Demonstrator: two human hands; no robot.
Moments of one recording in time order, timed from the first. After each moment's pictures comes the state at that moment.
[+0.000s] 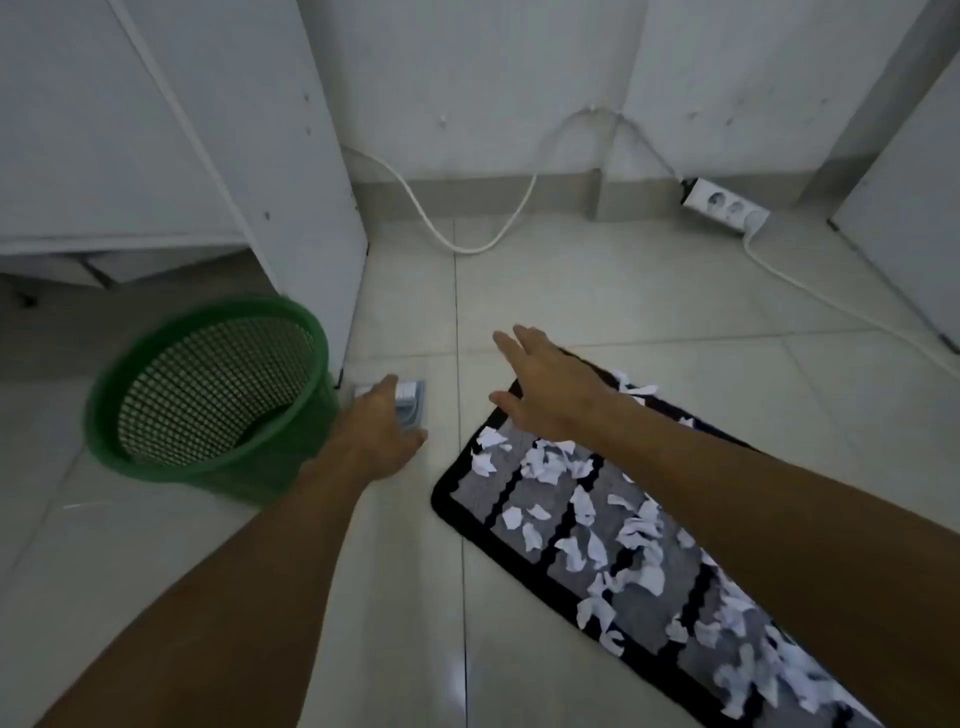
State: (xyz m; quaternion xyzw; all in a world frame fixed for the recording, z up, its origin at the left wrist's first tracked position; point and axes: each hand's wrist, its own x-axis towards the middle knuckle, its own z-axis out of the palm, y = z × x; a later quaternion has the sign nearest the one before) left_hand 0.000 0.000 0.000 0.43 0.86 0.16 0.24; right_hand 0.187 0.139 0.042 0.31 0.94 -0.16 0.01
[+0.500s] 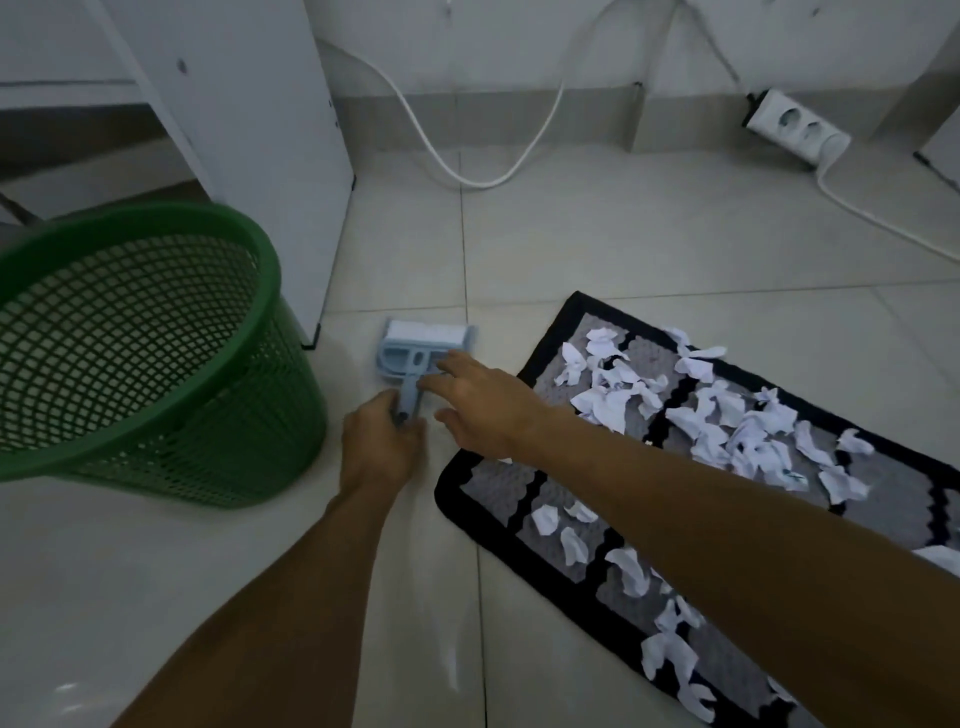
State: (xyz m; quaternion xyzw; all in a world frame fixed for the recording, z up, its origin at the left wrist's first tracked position) left_hand -0.013 0.022 -0.147 0.34 0.87 0.33 0.15; right_hand 0.092 0.134 -0.125 0.18 0.97 -0.17 -0.01
